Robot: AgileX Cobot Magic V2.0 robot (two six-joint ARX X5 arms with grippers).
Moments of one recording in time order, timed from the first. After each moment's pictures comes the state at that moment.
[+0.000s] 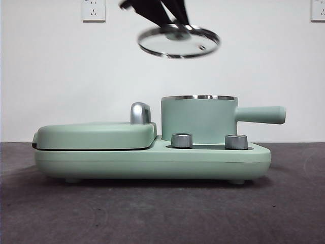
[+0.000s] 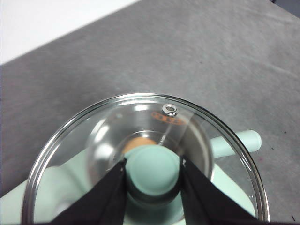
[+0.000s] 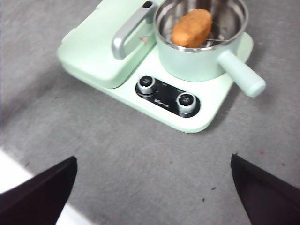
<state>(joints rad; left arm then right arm) -0.66 1.85 1.97 -0.72 0.07 0.02 0.60 0.63 1.09 -1.07 -0.05 0.19</state>
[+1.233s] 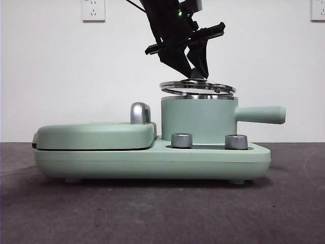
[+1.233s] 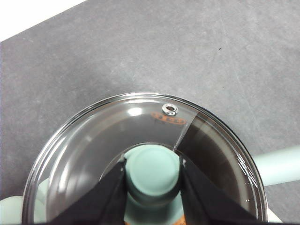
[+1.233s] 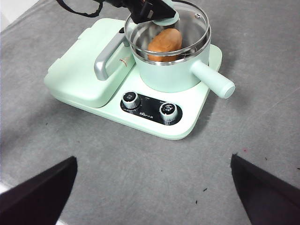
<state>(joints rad) -0.69 2.05 1.97 -0.55 0.00 0.01 0.60 0.54 1.09 -1.08 0.03 0.27</state>
